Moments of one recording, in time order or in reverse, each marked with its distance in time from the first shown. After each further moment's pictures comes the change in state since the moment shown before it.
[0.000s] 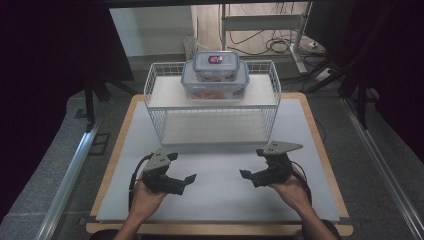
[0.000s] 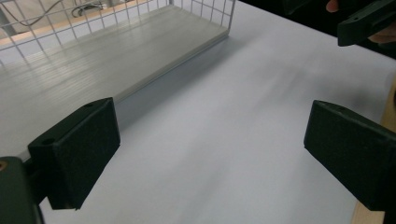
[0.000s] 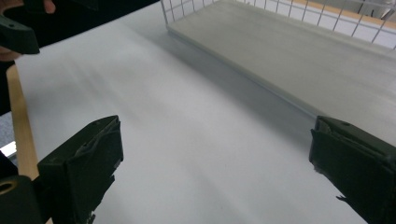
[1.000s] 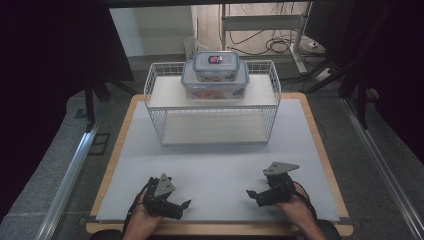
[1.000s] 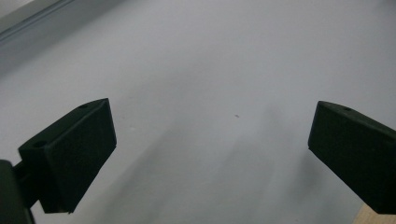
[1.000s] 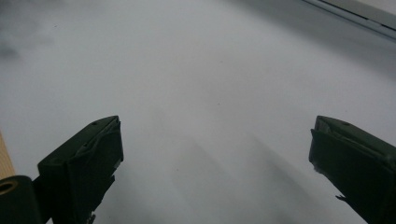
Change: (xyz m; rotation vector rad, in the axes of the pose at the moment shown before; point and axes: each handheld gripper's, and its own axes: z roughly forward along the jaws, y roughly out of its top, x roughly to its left) left arm -0.019 -0.064 0.010 0.249 0.102 0.057; right arm 0.006 -0.062 0.007 0.170 -0.071 0.014
